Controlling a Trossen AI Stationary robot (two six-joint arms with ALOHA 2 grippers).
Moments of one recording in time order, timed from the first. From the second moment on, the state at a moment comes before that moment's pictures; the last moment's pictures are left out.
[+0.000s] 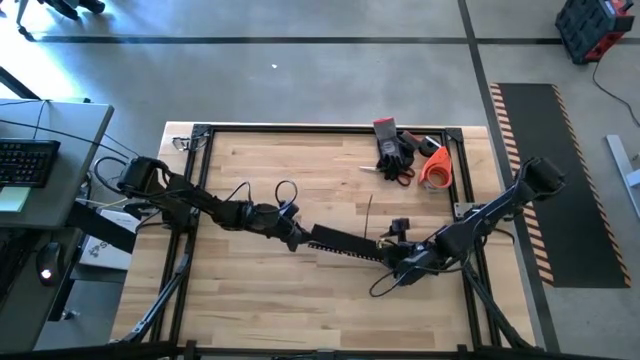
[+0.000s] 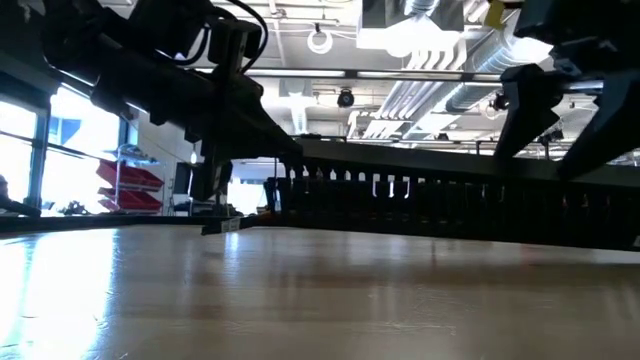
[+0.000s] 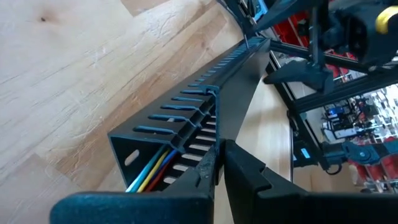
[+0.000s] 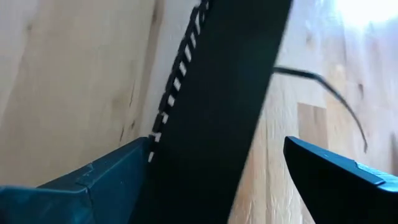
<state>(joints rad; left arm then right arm) -0.14 1.63 0.54 0.68 -0.04 -1.00 0.59 1.39 0.75 -0.51 0.50 0.29</state>
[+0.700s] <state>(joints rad) -0.18 1.63 0.54 0.69 -0.05 -1.03 0.56 1.57 0.75 -0.50 0.47 0.44</state>
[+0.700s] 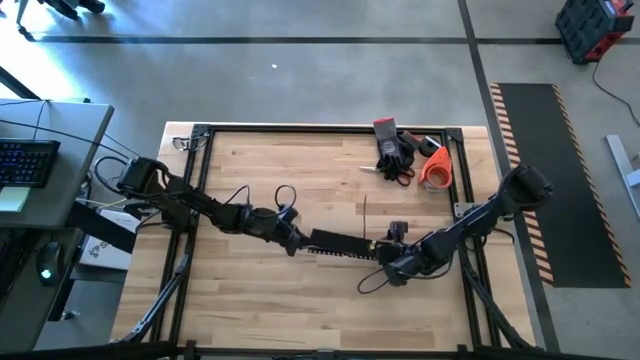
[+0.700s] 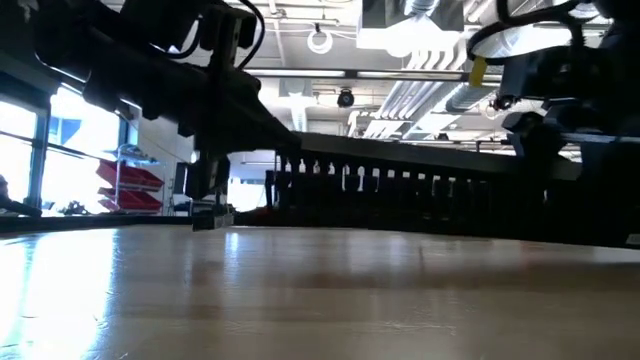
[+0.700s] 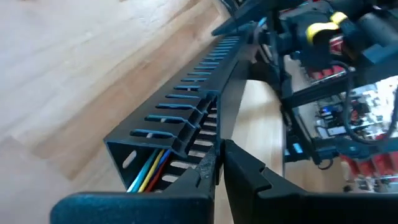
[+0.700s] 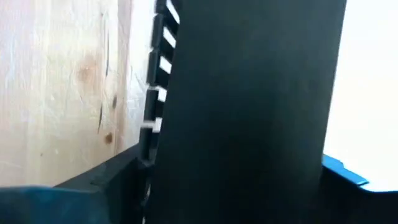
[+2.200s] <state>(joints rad) -0.30 1.64 0.54 0.94 -0.19 -1.10 0.51 1.56 0.86 -0.50 0.51 0.29</state>
